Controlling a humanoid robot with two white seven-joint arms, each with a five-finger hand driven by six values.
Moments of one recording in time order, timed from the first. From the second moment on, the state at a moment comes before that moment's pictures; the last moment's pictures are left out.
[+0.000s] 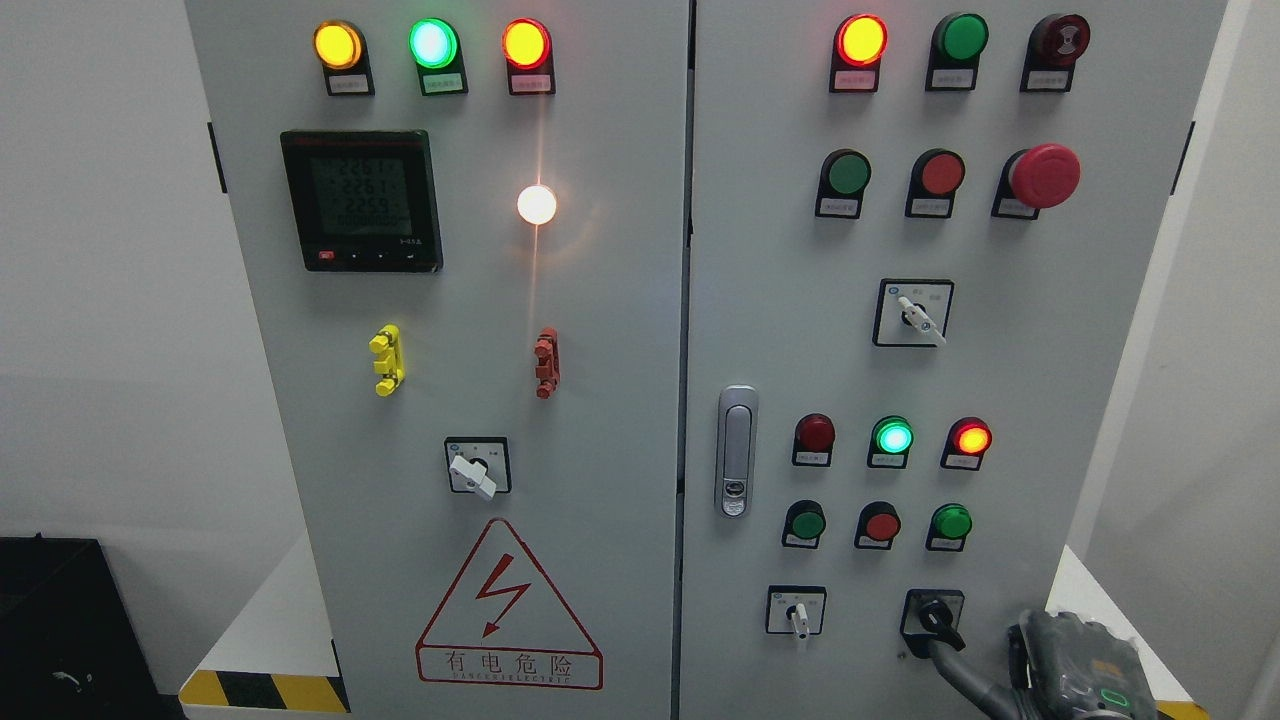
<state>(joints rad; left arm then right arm) 0.08 -0.09 -0.10 -0.09 0.08 -0.06 0.03 -0.26 -0.07 -0.12 -1.74 1.29 0.26 0.38</state>
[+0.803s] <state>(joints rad) 0.08 -0.09 -0.10 -0.09 0.08 -0.06 0.03 -0.20 -0.02 -0.07 -1.79 1.28 0.25 0.39</state>
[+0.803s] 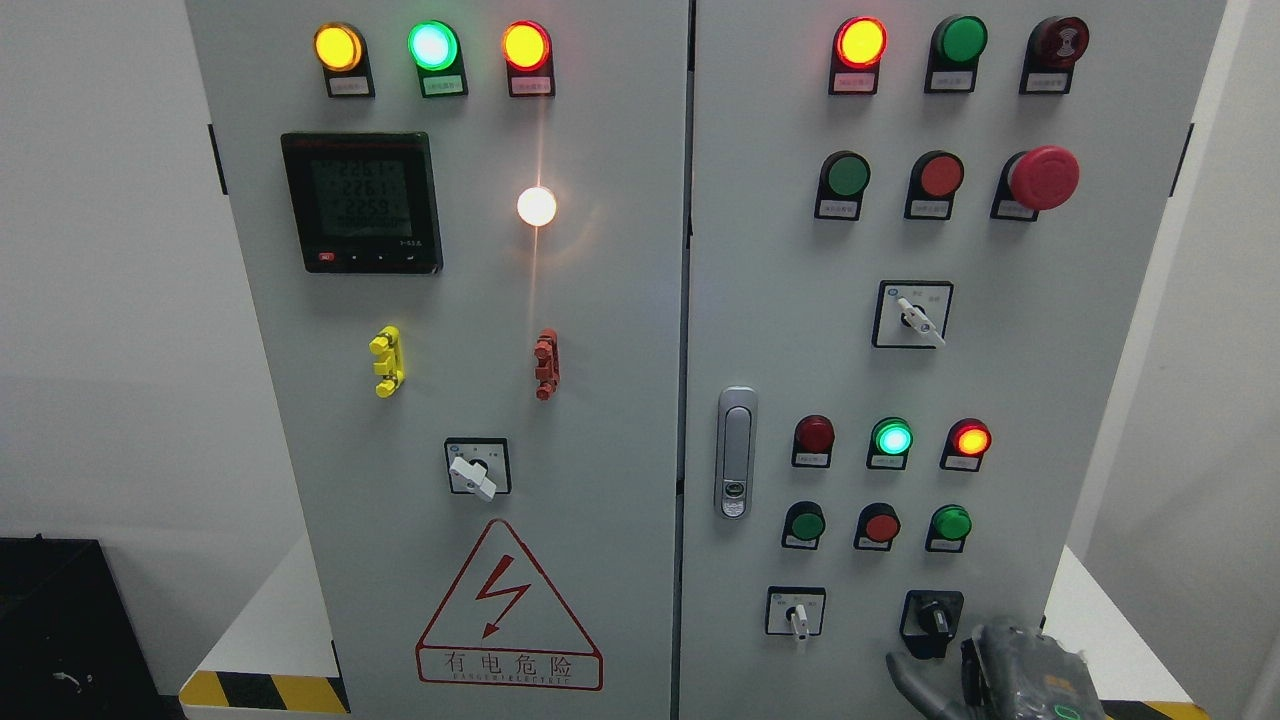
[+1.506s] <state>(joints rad) 0.08 -0.09 -0.10 -0.09 0.08 -0.06 0.03 -0.05 0.04 -0.07 -1.95 1.09 0.26 0.33</state>
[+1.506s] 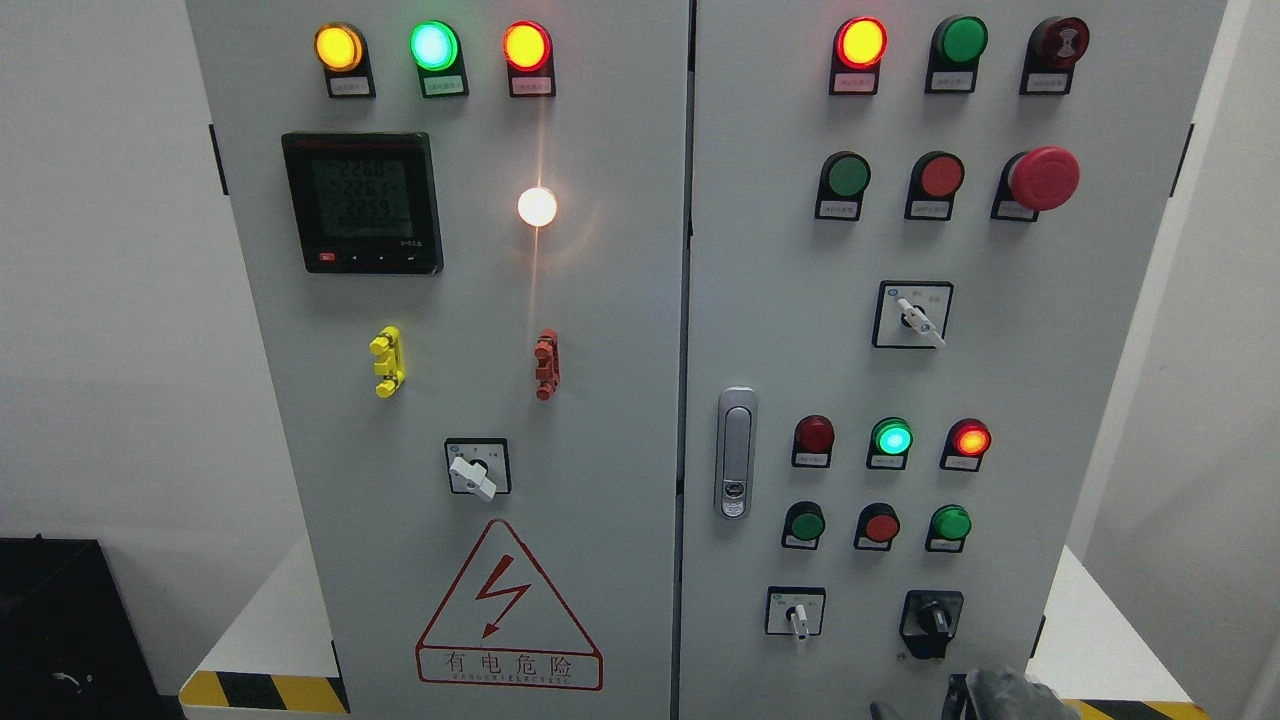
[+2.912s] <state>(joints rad) 0.08 -0.09 -0.10 -0.09 0.08 -0.06 0.03 0.29 0.11 -0.08 -1.98 -0.13 -0.11 0.20</state>
